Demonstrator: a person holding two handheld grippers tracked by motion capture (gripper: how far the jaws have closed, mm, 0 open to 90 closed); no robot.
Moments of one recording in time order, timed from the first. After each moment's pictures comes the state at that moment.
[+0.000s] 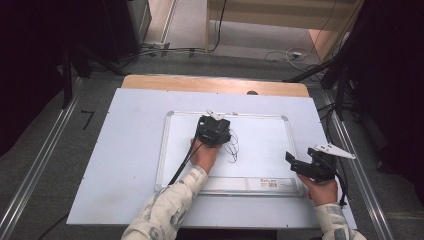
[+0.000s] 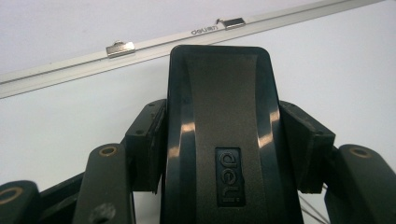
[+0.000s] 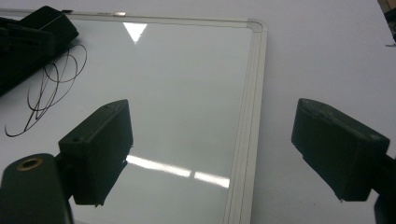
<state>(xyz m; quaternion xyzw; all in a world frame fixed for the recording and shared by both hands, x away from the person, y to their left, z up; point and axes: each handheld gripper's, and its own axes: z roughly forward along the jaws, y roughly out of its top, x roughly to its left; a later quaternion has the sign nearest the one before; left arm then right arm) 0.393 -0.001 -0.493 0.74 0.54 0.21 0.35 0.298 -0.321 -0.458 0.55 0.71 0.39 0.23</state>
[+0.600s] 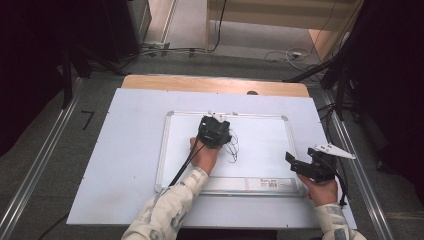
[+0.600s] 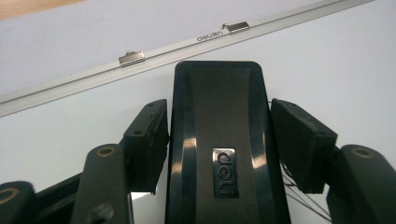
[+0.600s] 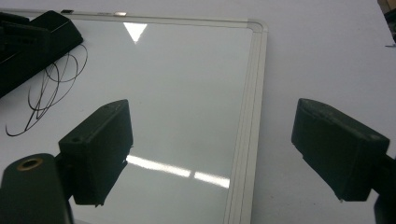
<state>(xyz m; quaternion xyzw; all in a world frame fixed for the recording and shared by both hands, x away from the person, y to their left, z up) 0.385 -0.006 -0.485 0.74 0.53 0.24 0.34 0.297 -0.321 -0.457 0.54 0.71 0.39 0.23</state>
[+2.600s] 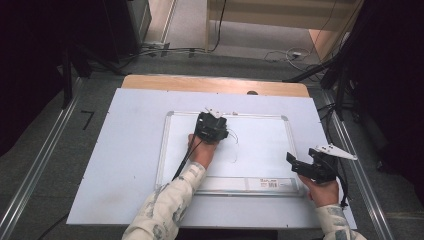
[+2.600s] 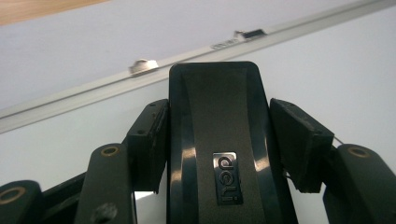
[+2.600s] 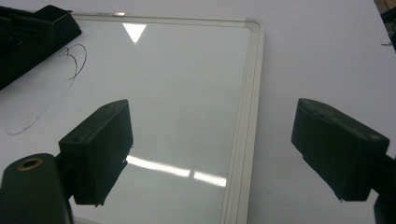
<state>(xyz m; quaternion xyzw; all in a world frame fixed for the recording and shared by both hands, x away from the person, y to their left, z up) 0.404 0.007 -0.488 0.73 0.54 0.24 0.35 0.295 -0.323 -0.457 0.55 0.71 0.39 0.23</state>
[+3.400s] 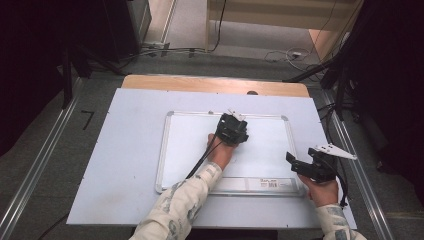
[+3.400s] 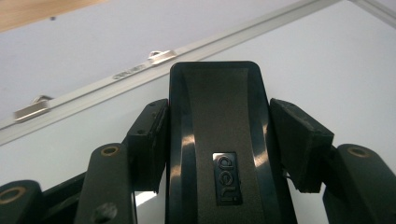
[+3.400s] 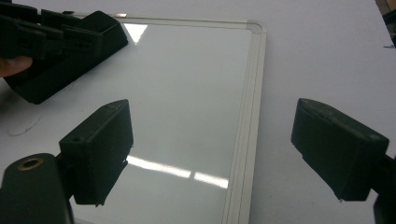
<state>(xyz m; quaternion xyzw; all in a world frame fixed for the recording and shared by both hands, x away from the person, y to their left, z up) 0.401 -0.061 -0.488 0.77 0.48 0.22 0.36 0.296 -0.322 -0.457 0.54 0.71 0.39 0.23</state>
